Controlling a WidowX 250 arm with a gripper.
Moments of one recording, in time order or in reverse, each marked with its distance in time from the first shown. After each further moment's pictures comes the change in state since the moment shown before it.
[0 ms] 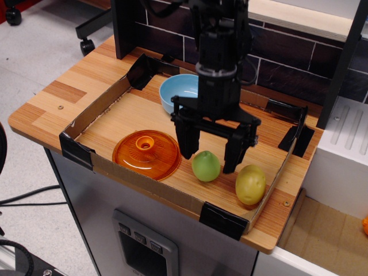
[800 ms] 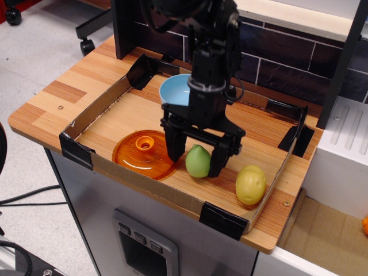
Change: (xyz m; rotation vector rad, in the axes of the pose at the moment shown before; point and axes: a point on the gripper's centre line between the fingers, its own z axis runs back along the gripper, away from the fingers) arm 0.011 0.020 -0.021 0.087 -0.011 0.052
